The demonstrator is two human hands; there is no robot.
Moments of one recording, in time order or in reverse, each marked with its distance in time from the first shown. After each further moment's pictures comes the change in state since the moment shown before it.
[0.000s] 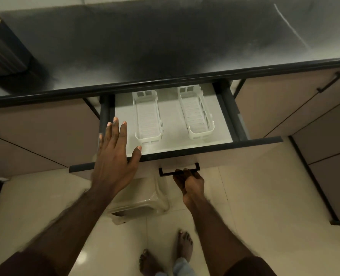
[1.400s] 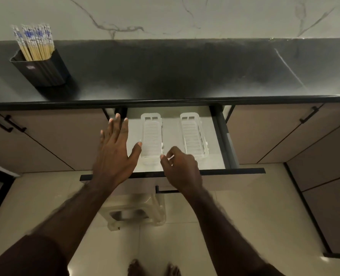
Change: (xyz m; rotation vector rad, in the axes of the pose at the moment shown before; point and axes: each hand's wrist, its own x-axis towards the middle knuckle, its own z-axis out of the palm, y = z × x) left_hand -0.043 0.050 -0.072 0.021 0.144 -0.036; right_hand -0.167 -0.077 0.033 -1.488 -0.240 -0.985
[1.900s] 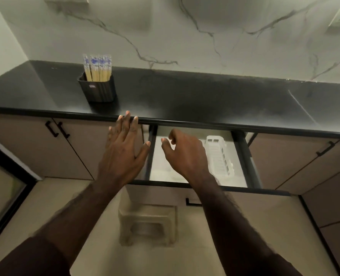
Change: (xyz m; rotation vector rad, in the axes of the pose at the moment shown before) left_hand -0.035 -0.077 -0.118 -0.065 0.182 0.056; right_hand -0.026 -0.167 0.003 -0.224 0.168 -0.354
